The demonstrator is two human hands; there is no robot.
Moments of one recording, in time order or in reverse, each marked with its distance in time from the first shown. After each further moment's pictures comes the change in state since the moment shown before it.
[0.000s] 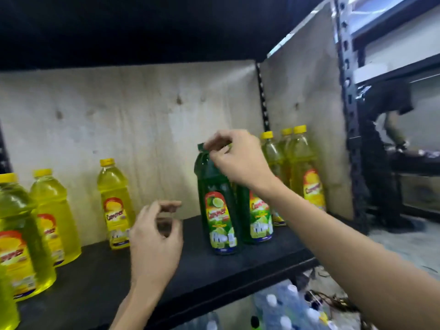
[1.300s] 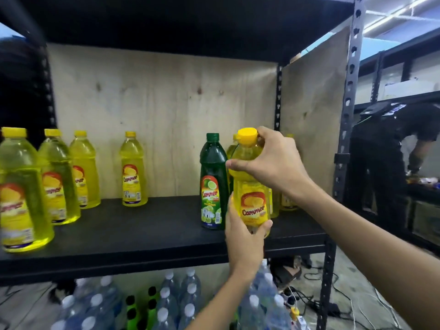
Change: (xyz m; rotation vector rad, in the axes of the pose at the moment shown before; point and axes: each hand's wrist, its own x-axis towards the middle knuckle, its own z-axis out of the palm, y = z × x) left_hand -0.093 0.115 0.143 -0.269 -0.101 -0.454; right_hand -0.039 -0.006 -0.099 -0.255 -0.123 -0.076
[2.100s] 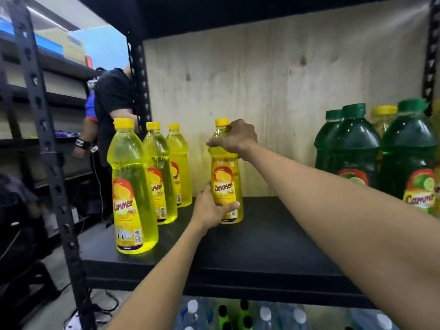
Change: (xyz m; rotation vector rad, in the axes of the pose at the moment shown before) left_hand 0.210 -0.156 -0.286 0.412 0.001 -0.201; right_hand 0.141 -0.126 0.329 0.307 -0.290 0.217
